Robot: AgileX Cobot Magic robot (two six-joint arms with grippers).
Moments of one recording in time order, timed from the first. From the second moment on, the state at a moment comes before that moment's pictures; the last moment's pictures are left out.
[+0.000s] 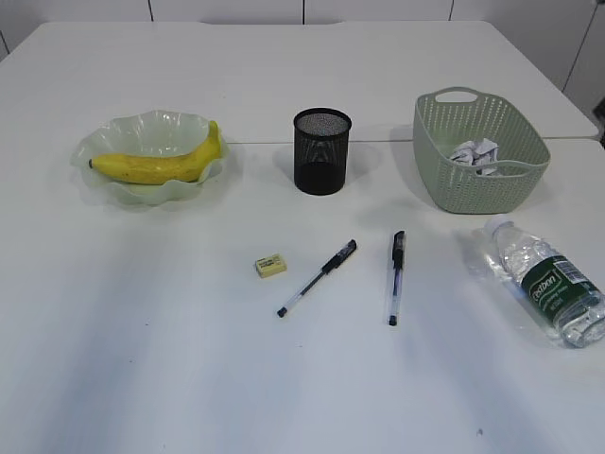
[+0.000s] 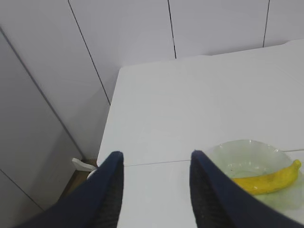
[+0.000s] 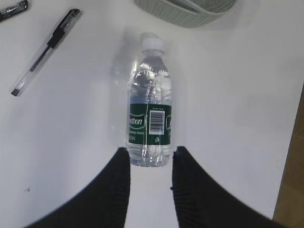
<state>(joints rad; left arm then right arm) 0.08 1.11 -1.44 0.13 0.67 0.03 0.15 1.39 -1.32 -0.14 1.14 -0.17</state>
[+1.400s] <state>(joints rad) 0.08 1.11 -1.44 0.08 0.72 0.03 0.15 1.66 -1.33 -0.22 1.12 -0.04</state>
